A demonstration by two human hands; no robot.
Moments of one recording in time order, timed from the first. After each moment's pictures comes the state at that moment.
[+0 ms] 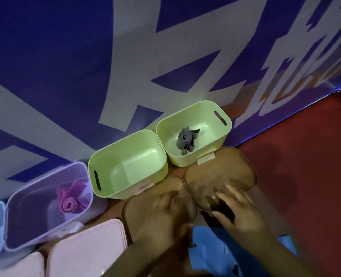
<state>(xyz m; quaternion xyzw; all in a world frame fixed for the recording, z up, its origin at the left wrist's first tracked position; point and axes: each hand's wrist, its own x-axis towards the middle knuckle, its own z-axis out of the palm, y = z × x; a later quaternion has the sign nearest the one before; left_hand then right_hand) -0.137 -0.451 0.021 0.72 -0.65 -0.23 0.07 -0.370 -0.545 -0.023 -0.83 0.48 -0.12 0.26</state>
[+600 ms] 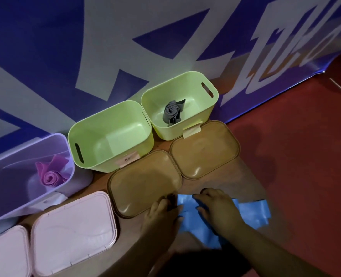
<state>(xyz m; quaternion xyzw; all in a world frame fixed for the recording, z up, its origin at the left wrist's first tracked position) -0.192 -0.388 -0.072 0.75 -0.61 -0.27 0.04 -0.384 -0.494 -0.084 -0.86 0.44 0.00 0.24</state>
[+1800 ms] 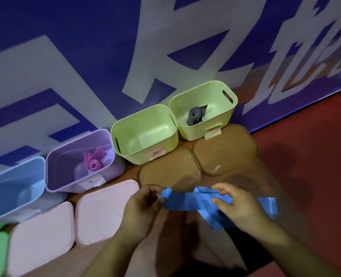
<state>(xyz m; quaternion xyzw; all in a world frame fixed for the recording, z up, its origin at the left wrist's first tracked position) -0.143 -0.340 0.053 0.75 -0.32 -0.37 0.44 -0.382 -0.472 -0.006 -0.76 0.46 -0.14 0.43</state>
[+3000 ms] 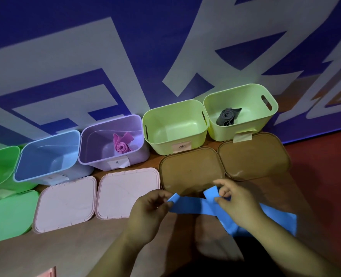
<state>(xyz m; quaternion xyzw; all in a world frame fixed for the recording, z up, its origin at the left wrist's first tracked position) -0.140 -0.294 0.067 0.81 -0.27 -0.33 0.41 -0.325 -0.472 -0.013 -0.77 0.42 -0.07 0.48</state>
